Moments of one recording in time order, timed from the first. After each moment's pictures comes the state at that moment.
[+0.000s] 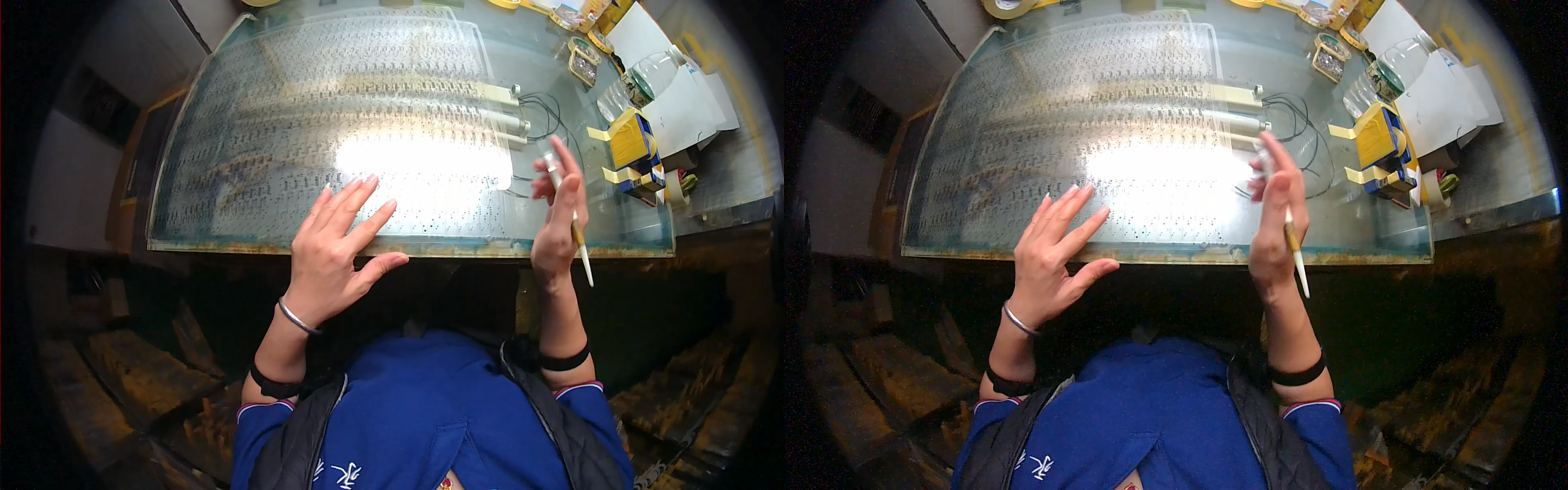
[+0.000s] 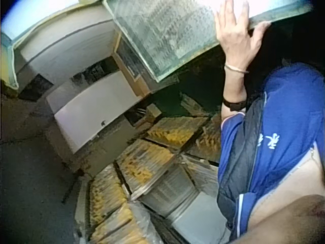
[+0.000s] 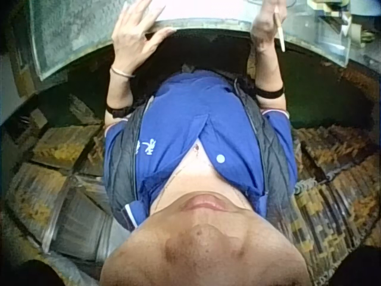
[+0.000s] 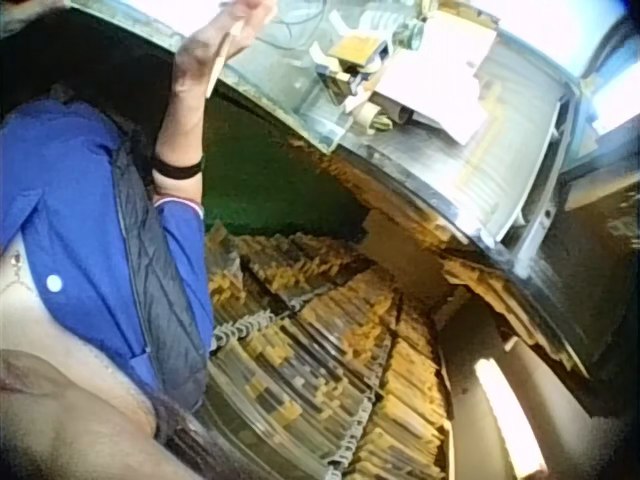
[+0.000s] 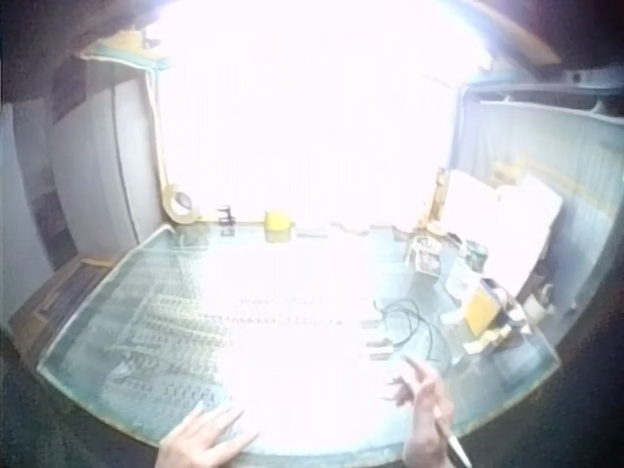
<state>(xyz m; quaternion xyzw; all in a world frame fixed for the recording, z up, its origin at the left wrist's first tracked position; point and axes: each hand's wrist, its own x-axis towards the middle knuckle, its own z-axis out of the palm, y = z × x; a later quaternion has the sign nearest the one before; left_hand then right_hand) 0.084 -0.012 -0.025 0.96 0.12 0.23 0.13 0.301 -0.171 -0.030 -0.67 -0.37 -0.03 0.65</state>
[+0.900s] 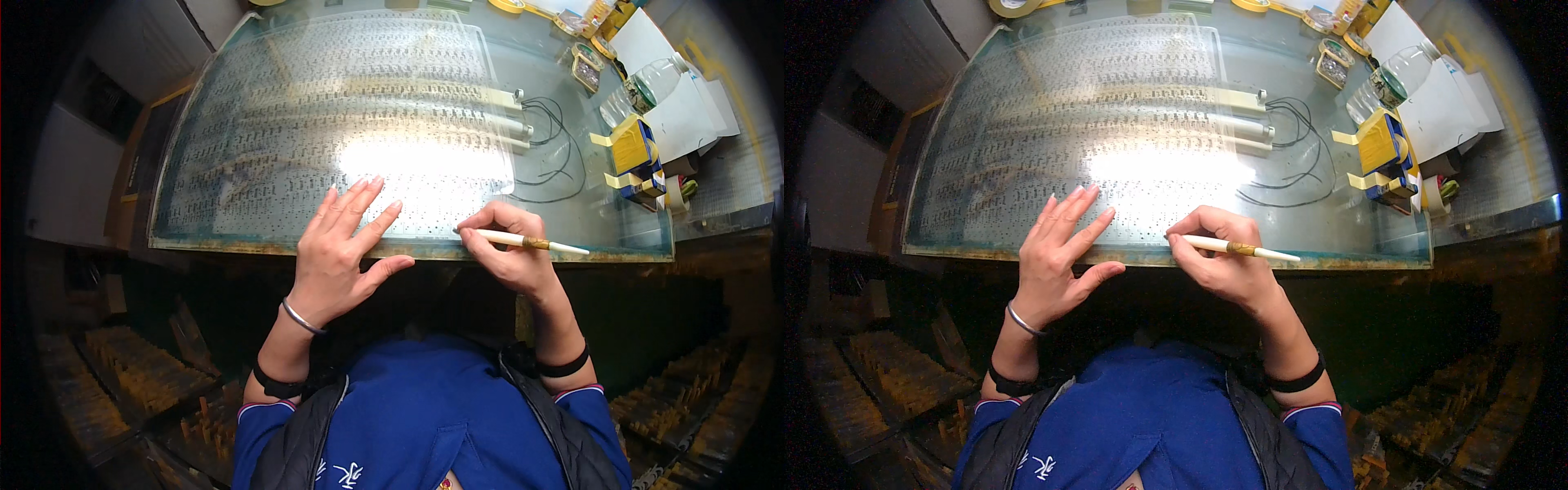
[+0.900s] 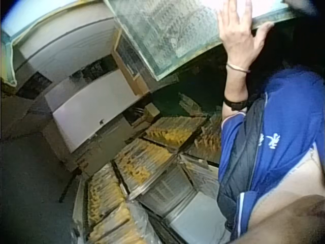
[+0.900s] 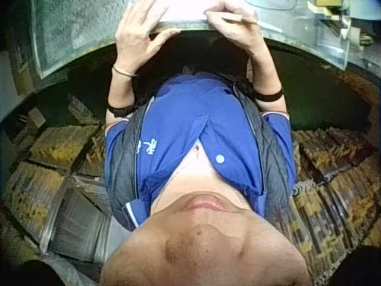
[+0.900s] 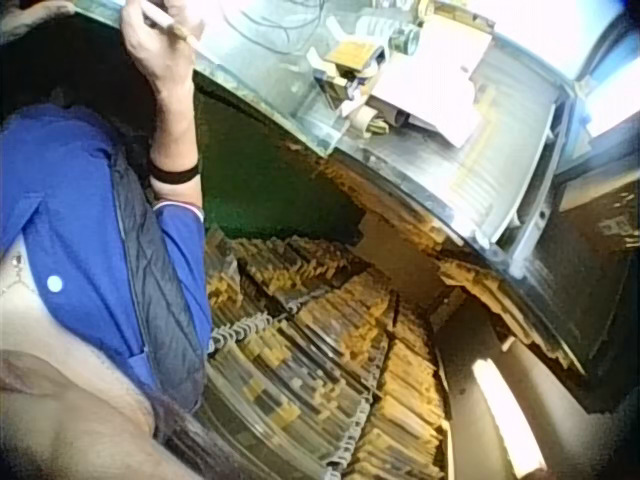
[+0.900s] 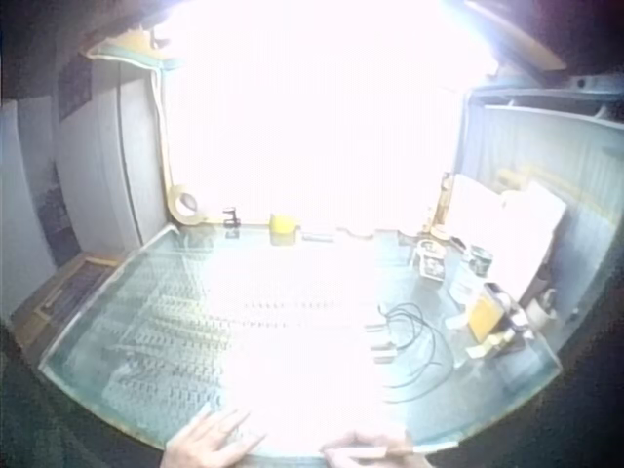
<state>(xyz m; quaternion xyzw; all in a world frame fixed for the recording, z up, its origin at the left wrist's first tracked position) 0.083 -0.011 -0.028 0.96 0.12 0.23 0.12 0.271 -0.165 -0.027 -0.67 -0.46 0.23 0.53</state>
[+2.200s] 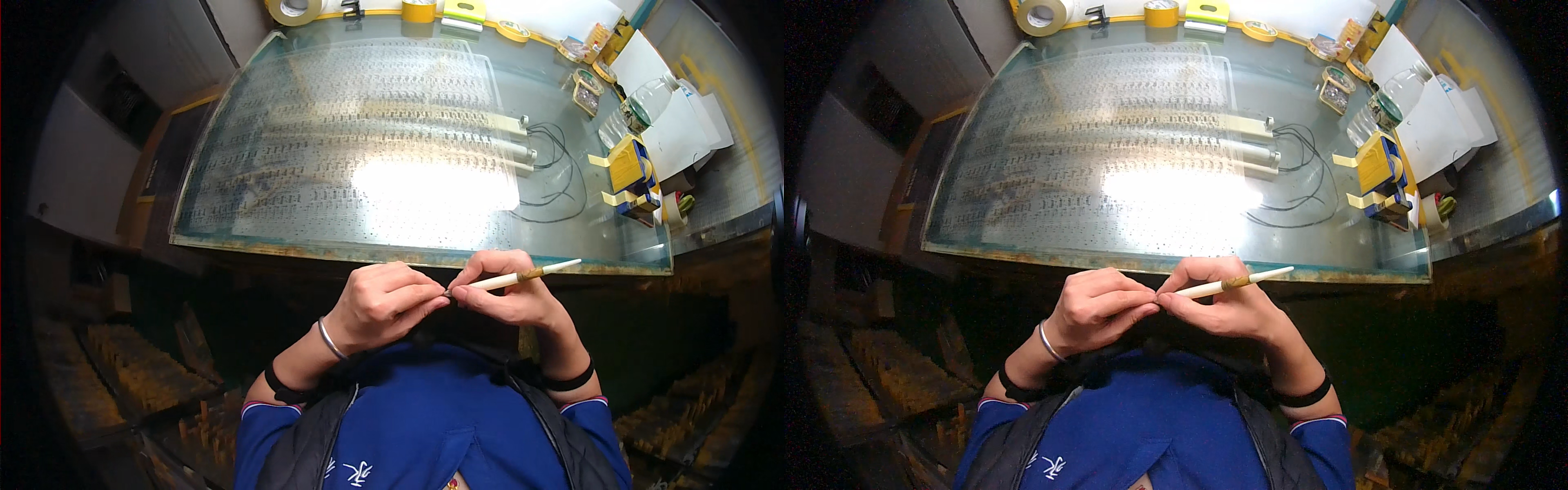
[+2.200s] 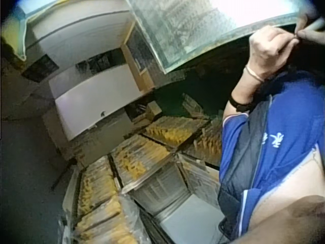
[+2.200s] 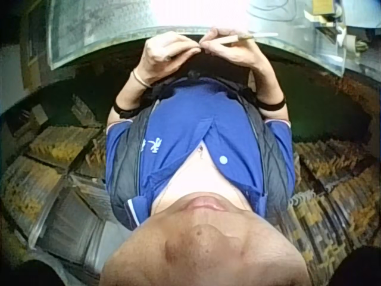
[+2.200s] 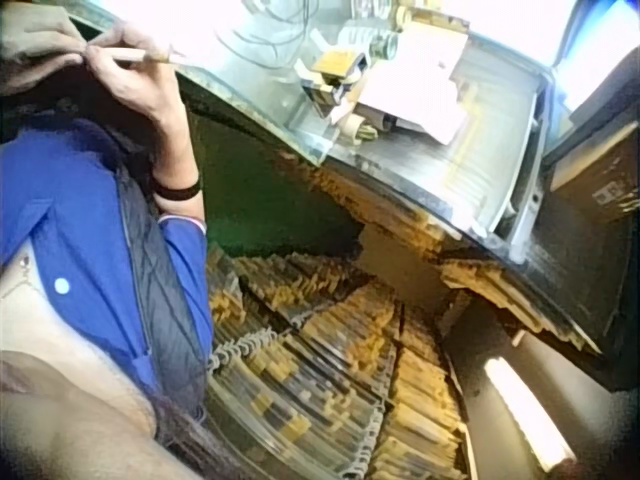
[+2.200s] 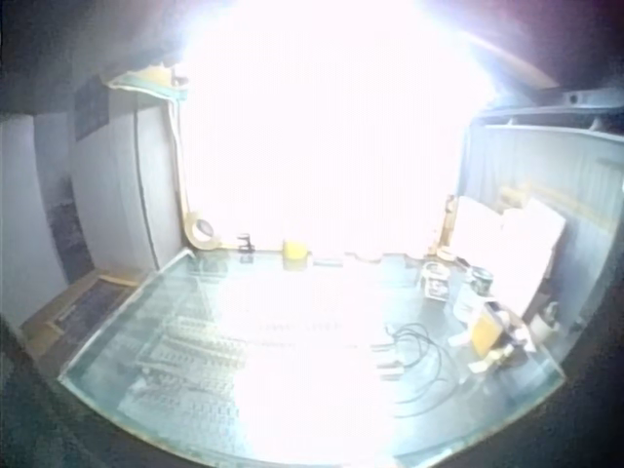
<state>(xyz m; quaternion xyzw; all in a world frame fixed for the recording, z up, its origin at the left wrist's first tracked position) 0.079 -0.045 -0.027 0.89 -0.04 0.33 0.32 0.252 -0.182 -0.002 -0.58 -0.53 0.39 0.48</state>
